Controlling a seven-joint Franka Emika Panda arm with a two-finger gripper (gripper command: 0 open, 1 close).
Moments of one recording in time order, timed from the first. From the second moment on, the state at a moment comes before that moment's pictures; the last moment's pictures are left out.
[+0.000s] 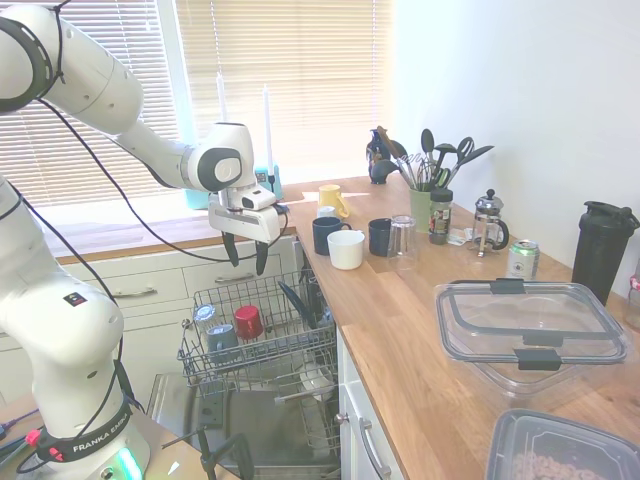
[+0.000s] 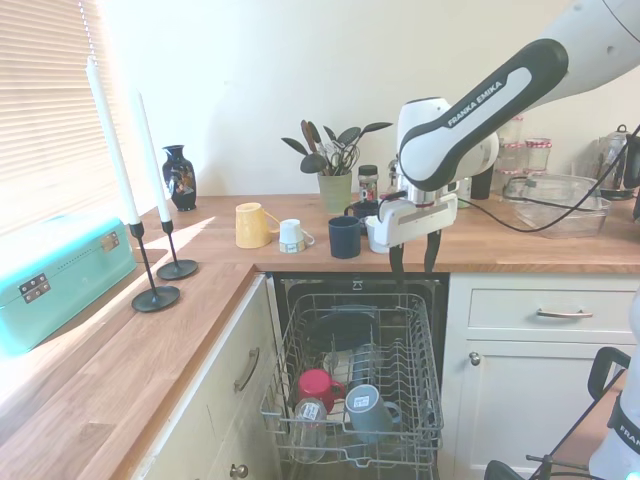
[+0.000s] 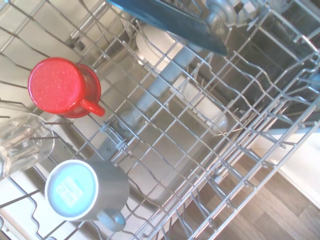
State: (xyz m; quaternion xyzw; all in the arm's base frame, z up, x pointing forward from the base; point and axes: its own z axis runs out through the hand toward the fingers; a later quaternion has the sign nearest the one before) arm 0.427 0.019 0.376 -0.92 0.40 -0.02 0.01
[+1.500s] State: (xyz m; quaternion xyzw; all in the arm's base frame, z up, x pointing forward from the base) arm 0.371 0.179 0.148 -0.98 0.12 0.06 -0.13
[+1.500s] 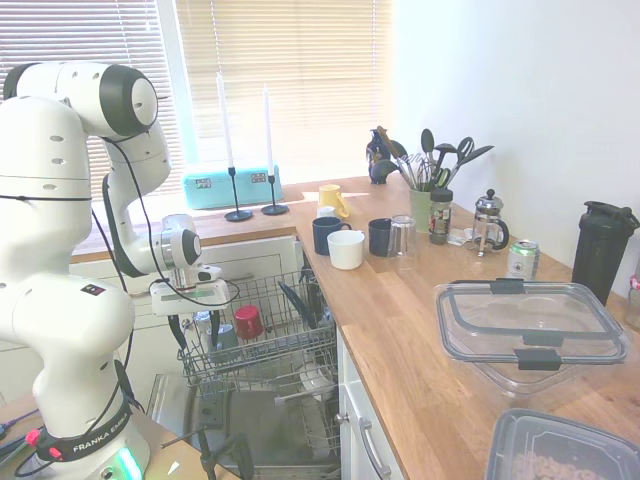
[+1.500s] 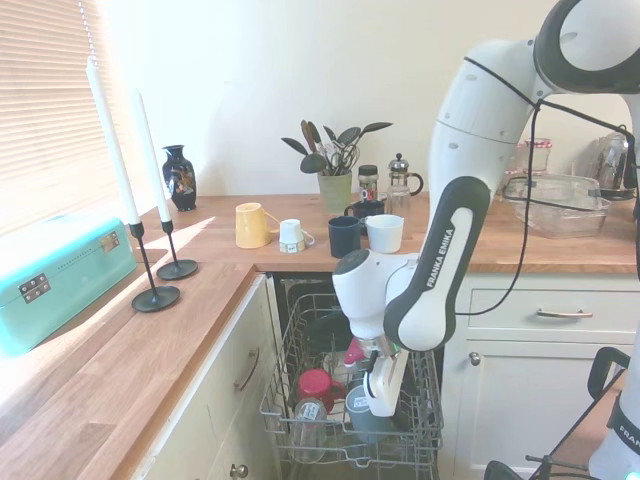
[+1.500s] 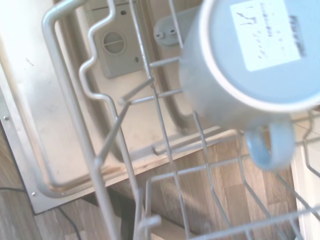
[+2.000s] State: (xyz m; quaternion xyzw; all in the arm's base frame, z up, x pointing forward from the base) arm 0.390 0.191 0.118 -0.98 0.09 0.07 -0.14
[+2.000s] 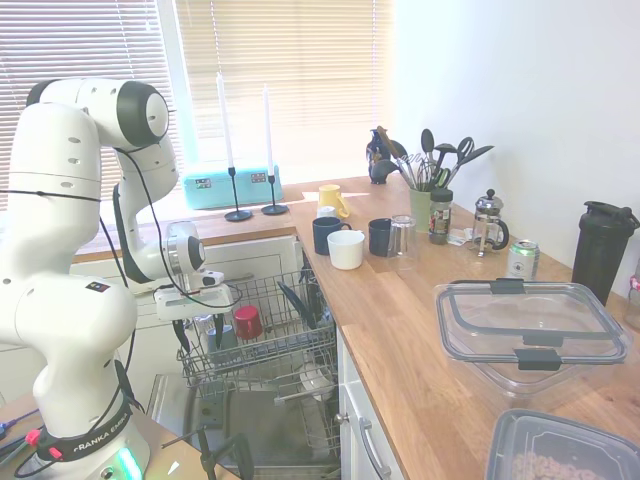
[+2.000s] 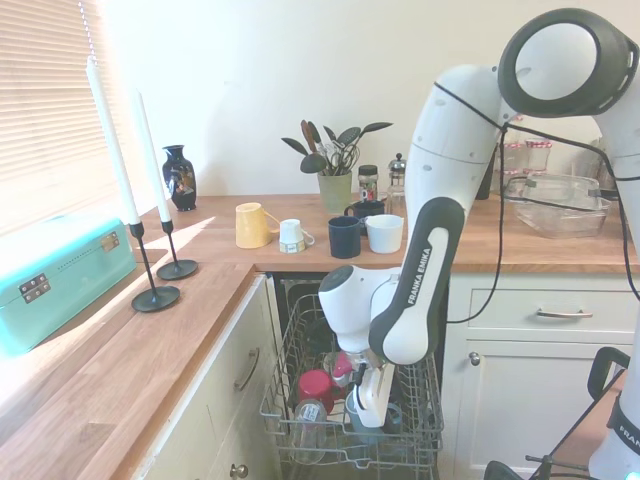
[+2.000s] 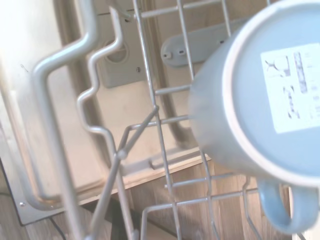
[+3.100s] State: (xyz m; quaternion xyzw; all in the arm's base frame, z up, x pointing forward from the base) arm 0.400 0.171 0.082 -0.99 0.07 0.07 -0.11
